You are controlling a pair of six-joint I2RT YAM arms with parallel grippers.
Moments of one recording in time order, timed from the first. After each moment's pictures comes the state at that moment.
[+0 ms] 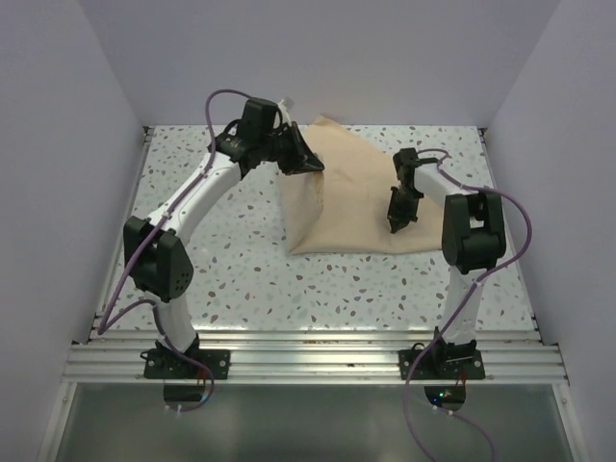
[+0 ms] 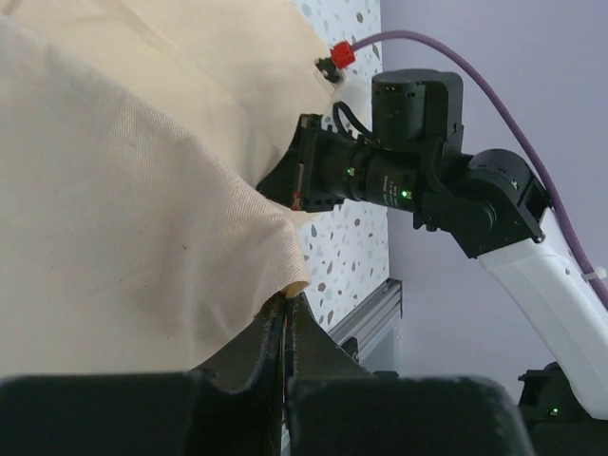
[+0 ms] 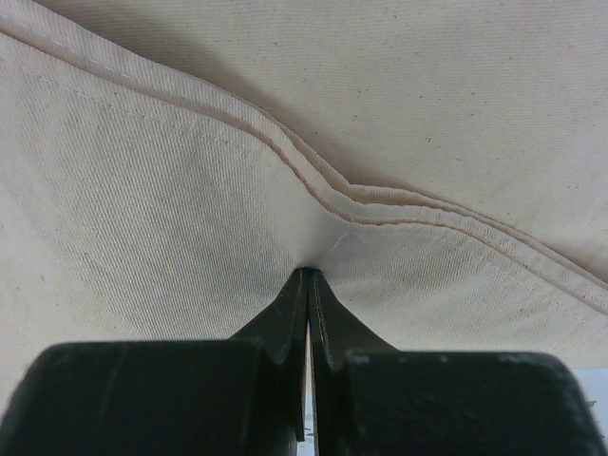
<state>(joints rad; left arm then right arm) -0.43 1.82 1.76 -0.56 0.47 -0.83 0.16 2.06 1.51 -0.88 0.03 0.44</state>
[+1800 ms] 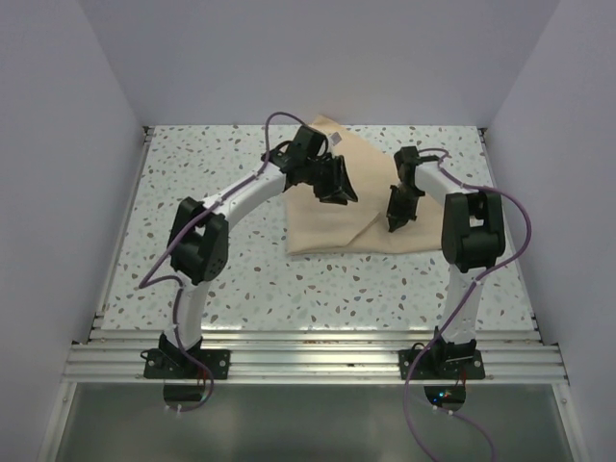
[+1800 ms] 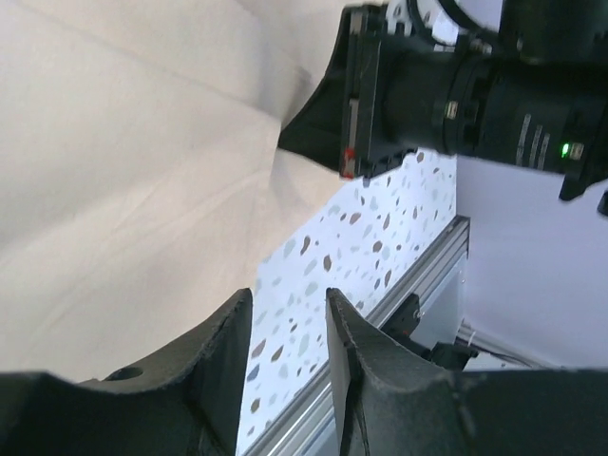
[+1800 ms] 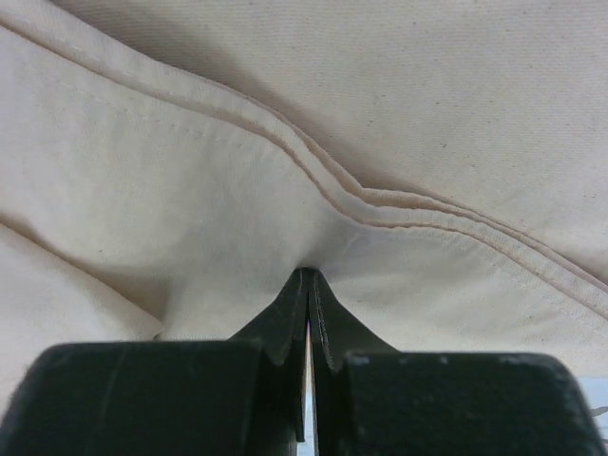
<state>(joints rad) -0.60 2.15 1.89 -0.52 0.51 -0.74 0.15 2.07 1.54 -0.90 -0.02 0.44</state>
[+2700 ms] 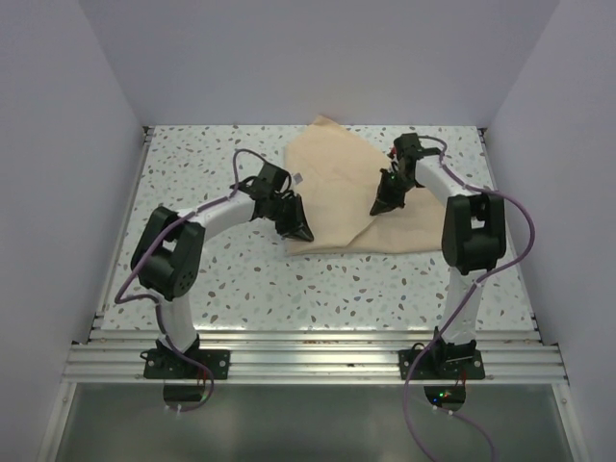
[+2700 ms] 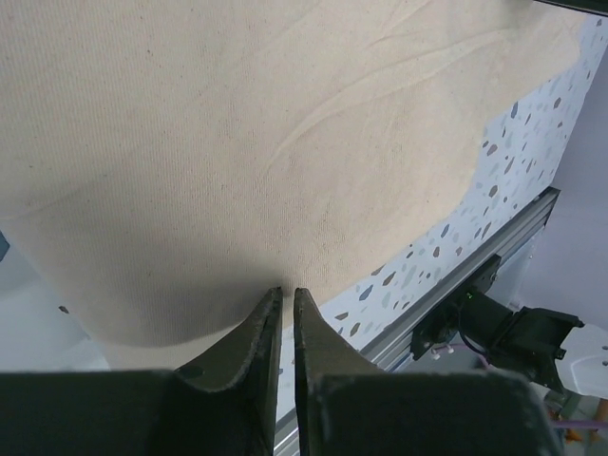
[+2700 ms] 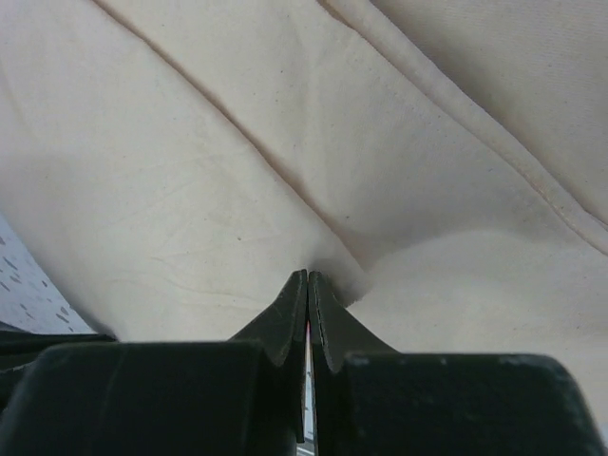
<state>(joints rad) -0.49 1.88 1.28 -0.42 0.51 -0.66 0.16 2.05 1.61 -0.82 -0.32 0.44</state>
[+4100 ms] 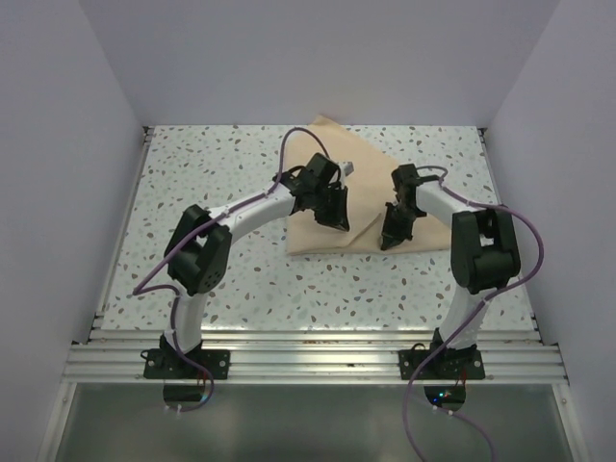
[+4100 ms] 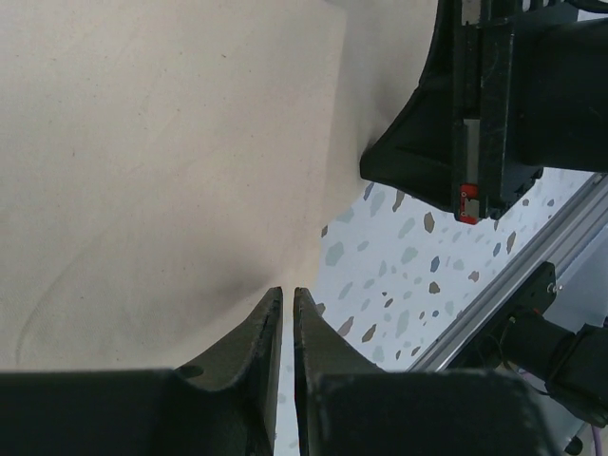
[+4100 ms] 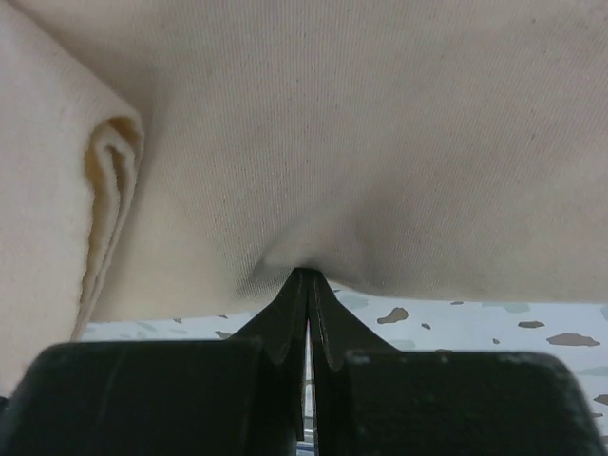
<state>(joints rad) -0.71 2.04 1.65 -0.51 0.33 -0.51 0.20 1.86 1.25 -0.81 -0.13 0.48</state>
